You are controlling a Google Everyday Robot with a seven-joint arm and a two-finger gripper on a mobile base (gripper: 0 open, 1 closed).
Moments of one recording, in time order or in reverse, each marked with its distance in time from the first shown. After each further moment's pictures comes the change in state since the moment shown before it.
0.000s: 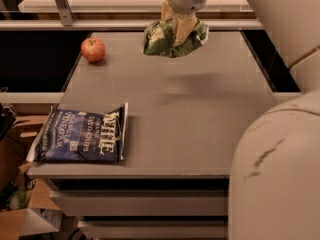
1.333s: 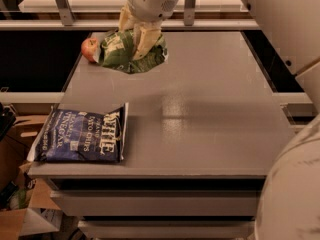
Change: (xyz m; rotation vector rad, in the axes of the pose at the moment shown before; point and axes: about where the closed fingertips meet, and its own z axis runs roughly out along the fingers) arm -0.128 0.019 -0.012 -0.018 -0.302 -0.136
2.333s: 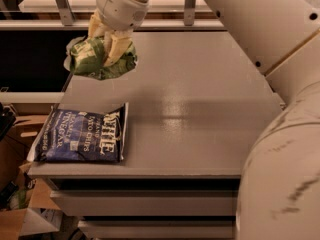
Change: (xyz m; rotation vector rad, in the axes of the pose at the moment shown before) arm -0.047 -0.030 0.040 0.013 -0.119 -0.129
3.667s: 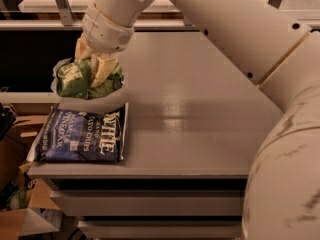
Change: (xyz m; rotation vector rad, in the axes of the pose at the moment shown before) arm -0.024 0.007 0.050 -0.032 -0.078 -0.025
